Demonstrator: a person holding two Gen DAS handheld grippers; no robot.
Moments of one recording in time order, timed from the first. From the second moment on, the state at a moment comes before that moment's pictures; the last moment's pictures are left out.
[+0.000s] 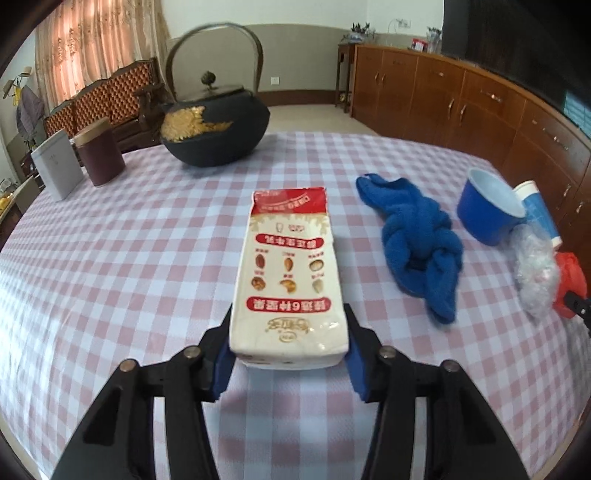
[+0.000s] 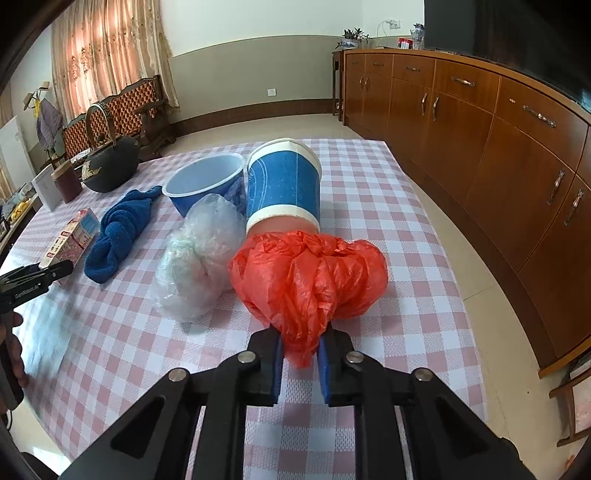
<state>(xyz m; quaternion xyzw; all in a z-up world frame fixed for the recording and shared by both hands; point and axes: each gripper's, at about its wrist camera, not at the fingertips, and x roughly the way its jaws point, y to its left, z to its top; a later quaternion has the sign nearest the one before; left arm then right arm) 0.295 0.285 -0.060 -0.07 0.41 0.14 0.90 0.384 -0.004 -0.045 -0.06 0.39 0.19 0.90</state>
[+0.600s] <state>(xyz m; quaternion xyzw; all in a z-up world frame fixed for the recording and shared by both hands) 0.215 0.225 -0.021 -0.06 0.37 0.11 0.92 0.309 -0.042 -0.003 -0.03 0.35 0.19 0.92</state>
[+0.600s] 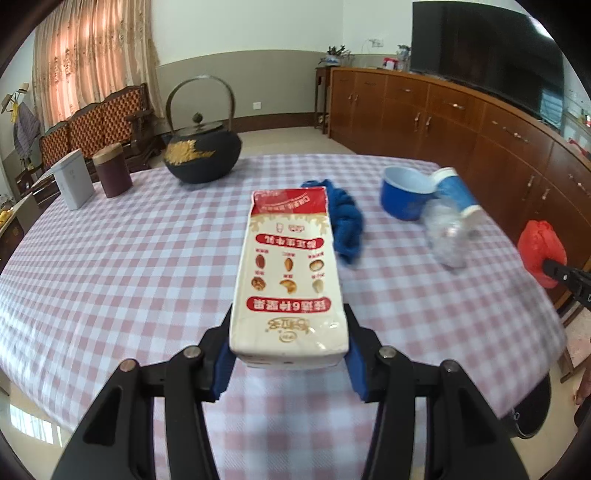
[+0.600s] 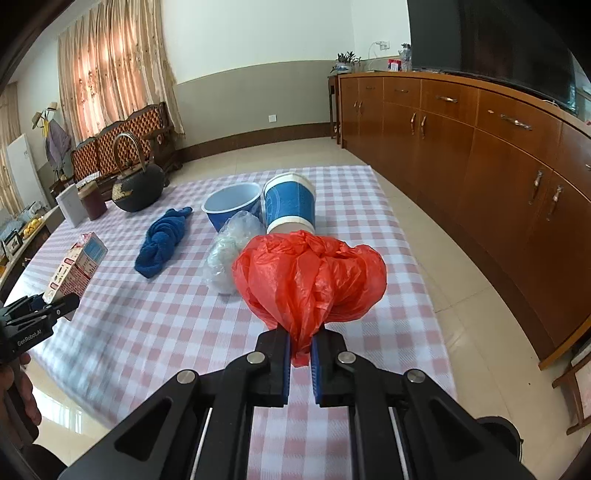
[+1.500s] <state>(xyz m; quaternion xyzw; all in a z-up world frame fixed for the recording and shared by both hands) 0.169 0.055 0.005 -0.01 0.34 -0.03 0.94 0.196 -0.189 0.007 0.02 0.33 0.10 0.94</state>
